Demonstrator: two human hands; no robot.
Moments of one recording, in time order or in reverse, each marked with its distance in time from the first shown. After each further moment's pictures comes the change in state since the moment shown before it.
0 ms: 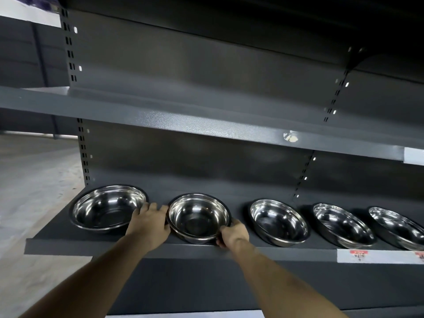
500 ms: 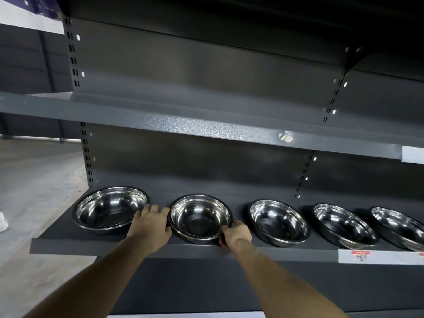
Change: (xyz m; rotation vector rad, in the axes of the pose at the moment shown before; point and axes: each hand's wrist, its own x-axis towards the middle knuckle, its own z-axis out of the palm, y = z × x) left_hand -0.013 0.009 -0.006 -0.001 0.000 -0.005; right_hand -0.004 0.003 -0.010 0.049 0.029 -0.006
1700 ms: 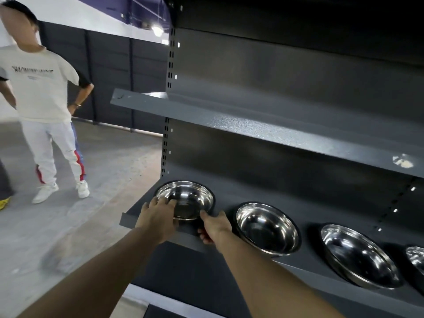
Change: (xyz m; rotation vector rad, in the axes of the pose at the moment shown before) left_hand -0.041 -0.136 -0.021 -0.003 -0.015 -0.258; right_hand -0.081 -0.061 0.192 -0.130 -0.406 -0.088
